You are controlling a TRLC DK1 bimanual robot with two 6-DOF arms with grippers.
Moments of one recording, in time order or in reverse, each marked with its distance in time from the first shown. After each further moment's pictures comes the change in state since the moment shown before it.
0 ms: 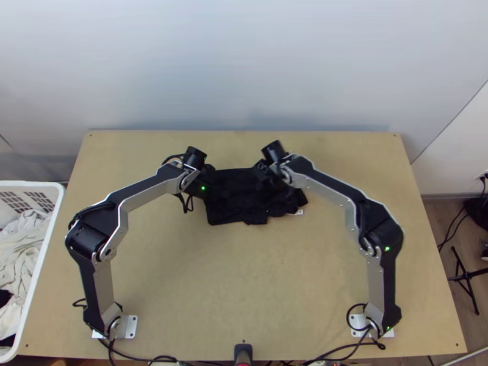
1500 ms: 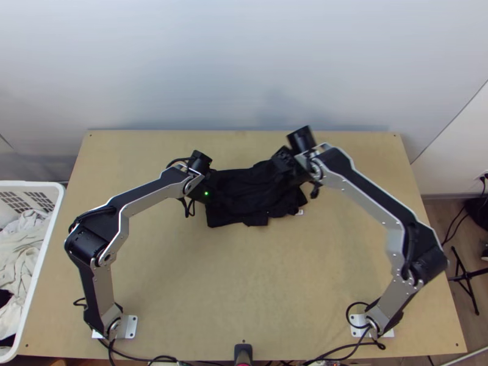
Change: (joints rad) left arm -0.051 -0.019 -0.025 -0.027 -0.030 0.040; right arm -0.009 -0.293 -0.066 -0.123 -0.005 -0.036
